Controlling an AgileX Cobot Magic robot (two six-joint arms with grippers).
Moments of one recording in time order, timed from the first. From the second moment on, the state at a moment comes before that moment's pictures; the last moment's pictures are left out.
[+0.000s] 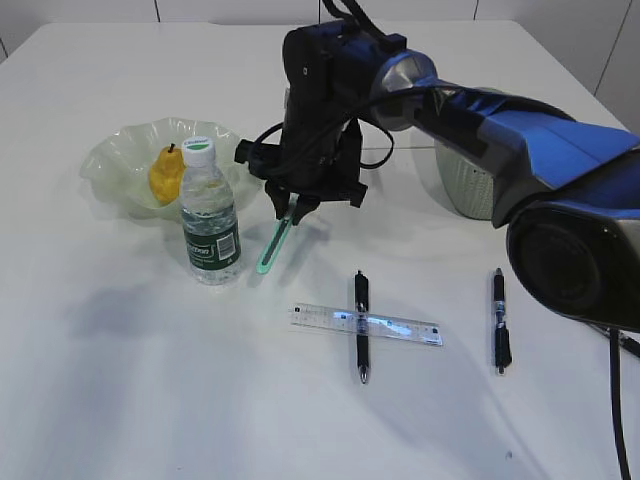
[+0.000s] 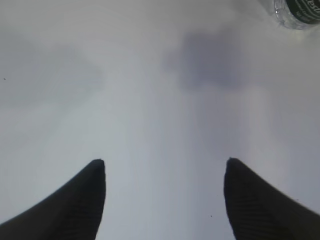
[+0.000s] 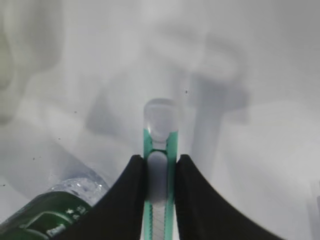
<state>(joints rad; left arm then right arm) -0.04 1.32 -0.97 -0.07 0.94 -0.07 0.51 2.59 -2.48 0.03 1.23 0.85</state>
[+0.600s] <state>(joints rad) -0.04 1.32 -0.97 -0.07 0.94 -0.07 0.51 2.59 -2.62 0.00 1.25 0.60</state>
